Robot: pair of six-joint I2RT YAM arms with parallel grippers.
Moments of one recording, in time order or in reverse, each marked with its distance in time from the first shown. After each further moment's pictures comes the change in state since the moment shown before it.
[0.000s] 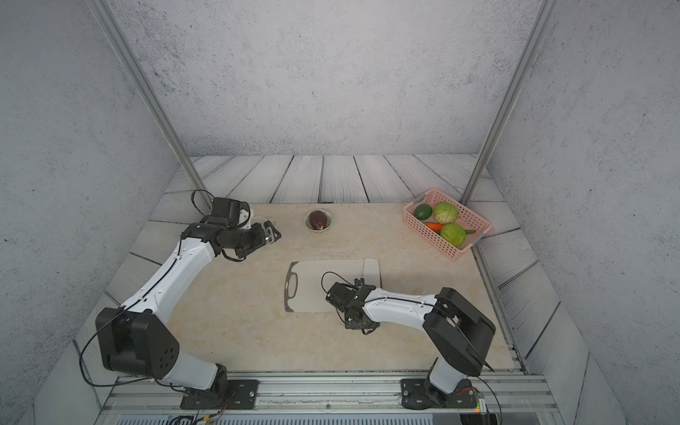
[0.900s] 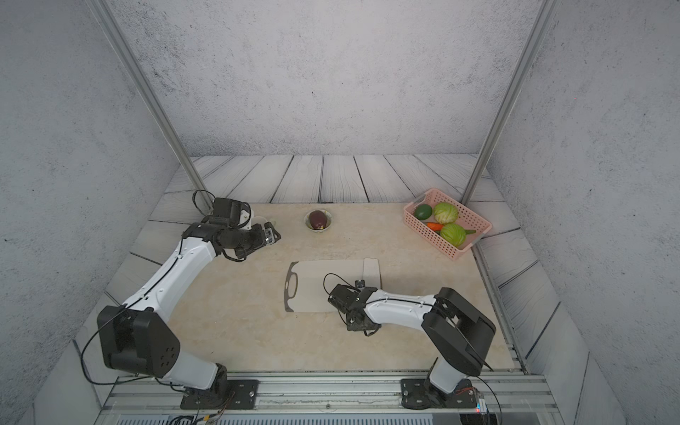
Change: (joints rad) left arm 0.000 0.009 0.000 -0.011 -0.018 0.013; right arm -0.002 0.000 -0.036 0.040 -0.005 -0.035
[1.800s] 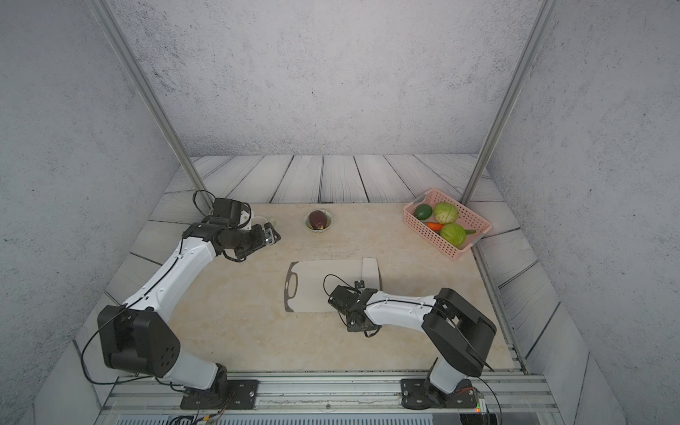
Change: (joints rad) left arm 0.000 0.002 0.000 -0.005 -0.006 0.002; right arm 0.000 -0.003 -0.016 0.019 0.001 -0.014
